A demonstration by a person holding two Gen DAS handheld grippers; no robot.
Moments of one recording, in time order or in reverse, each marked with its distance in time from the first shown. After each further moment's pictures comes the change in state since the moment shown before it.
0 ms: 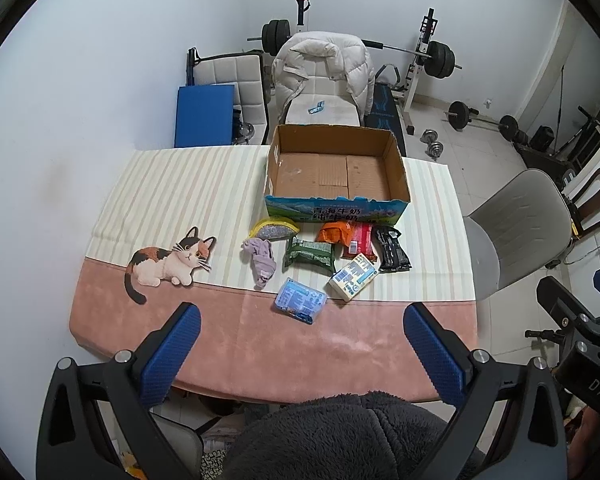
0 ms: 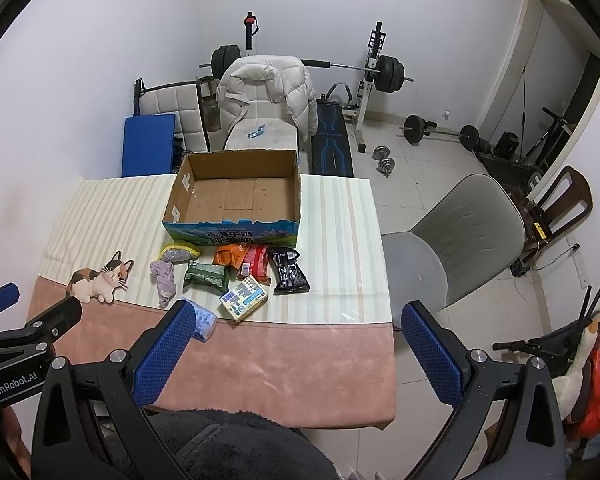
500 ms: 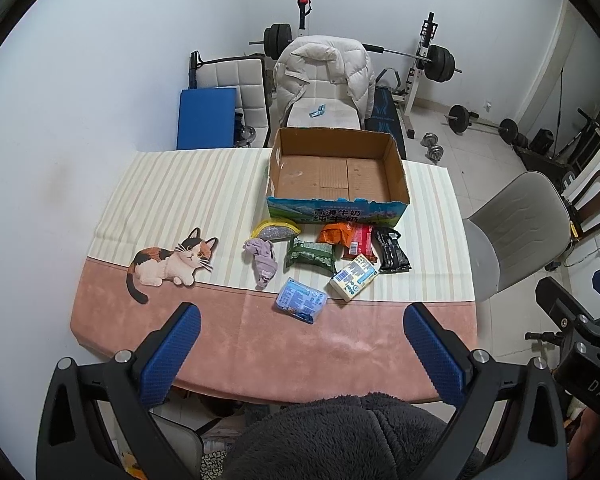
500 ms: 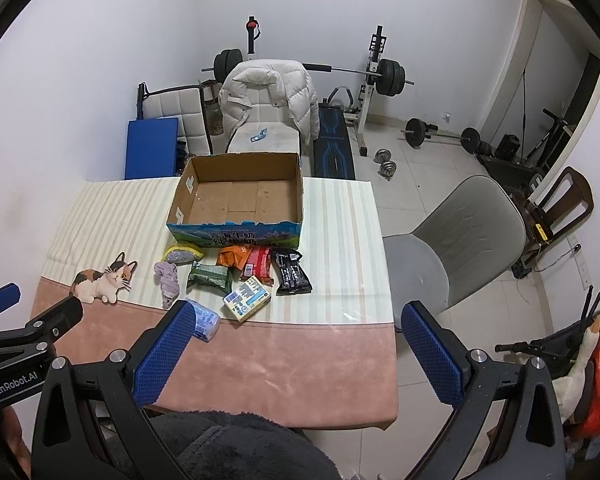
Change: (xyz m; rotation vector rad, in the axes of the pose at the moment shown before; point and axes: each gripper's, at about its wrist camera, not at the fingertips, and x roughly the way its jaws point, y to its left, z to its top) left arm -0.003 0.000 0.000 0.001 -0.004 0.001; right arm -0.010 -0.001 -0.001 -0.001 -0.013 0.007
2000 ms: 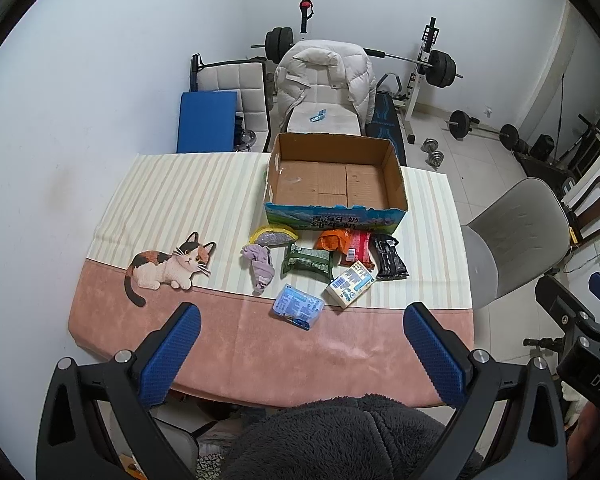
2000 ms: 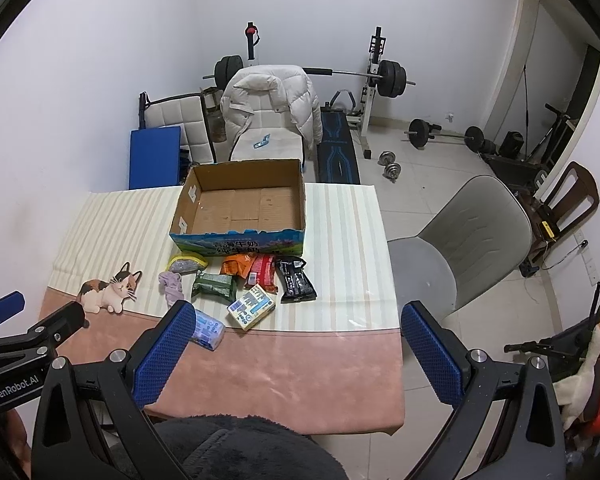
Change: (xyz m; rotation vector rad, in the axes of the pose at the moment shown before) left arm -0.015 -0.002 0.012 -0.009 -0.011 0.000; right arm 0.002 -0.004 0.008 0.022 -0.017 0.023
